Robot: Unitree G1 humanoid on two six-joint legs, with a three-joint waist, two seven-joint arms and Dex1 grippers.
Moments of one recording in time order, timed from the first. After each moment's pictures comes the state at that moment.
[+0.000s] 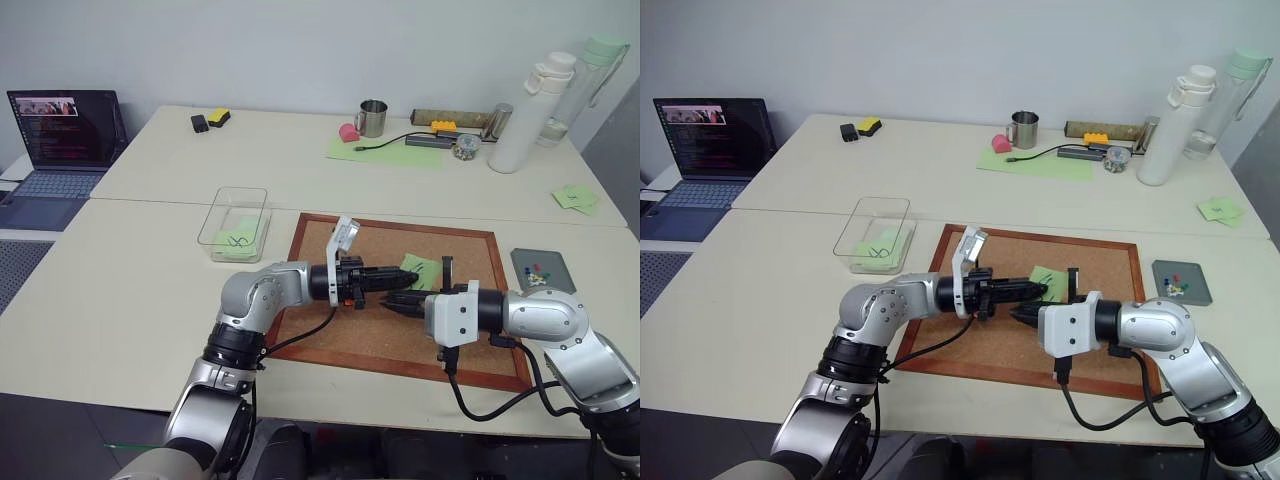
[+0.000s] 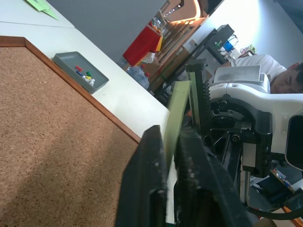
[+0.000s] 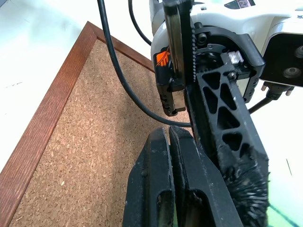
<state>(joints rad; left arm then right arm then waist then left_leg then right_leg) -0.64 0.18 -0.12 0.13 -0.68 0.95 -1.00 -0.24 -0.77 0.22 -0.44 0.02 -0.03 0.95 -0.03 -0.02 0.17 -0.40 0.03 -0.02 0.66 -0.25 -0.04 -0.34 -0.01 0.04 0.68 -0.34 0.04</state>
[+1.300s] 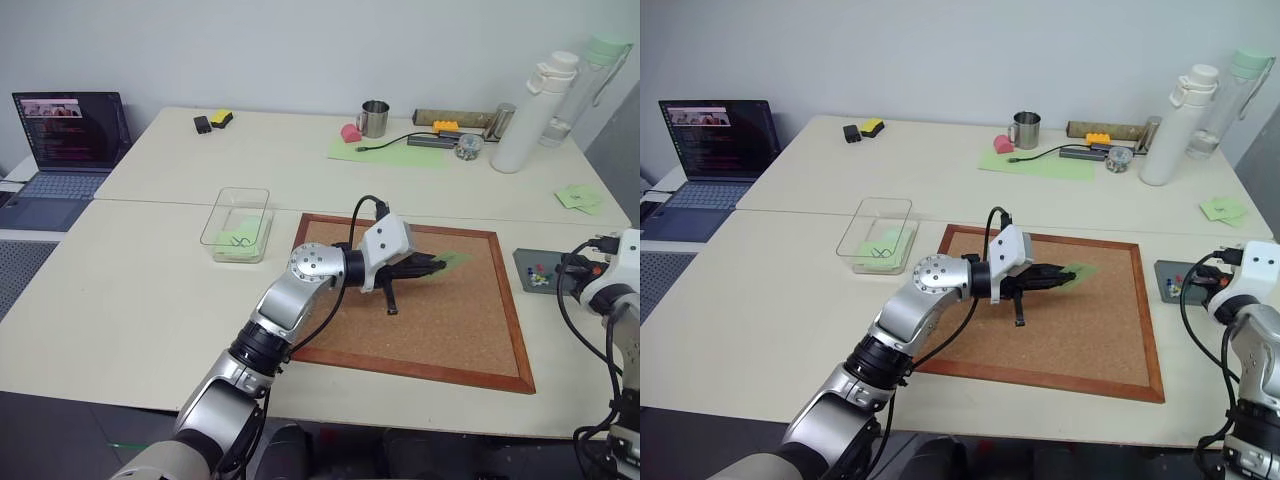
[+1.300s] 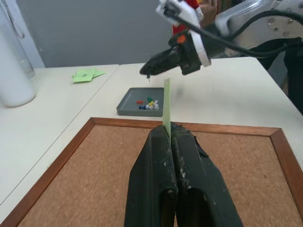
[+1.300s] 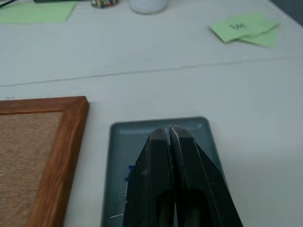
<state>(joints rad) -0.68 0.15 -0.38 0.15 -0.17 0.19 -0.93 -0.29 -0.55 -0.56 0.05 0.30 0.73 0.32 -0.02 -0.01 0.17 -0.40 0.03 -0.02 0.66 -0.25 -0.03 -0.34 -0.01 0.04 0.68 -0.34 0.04</state>
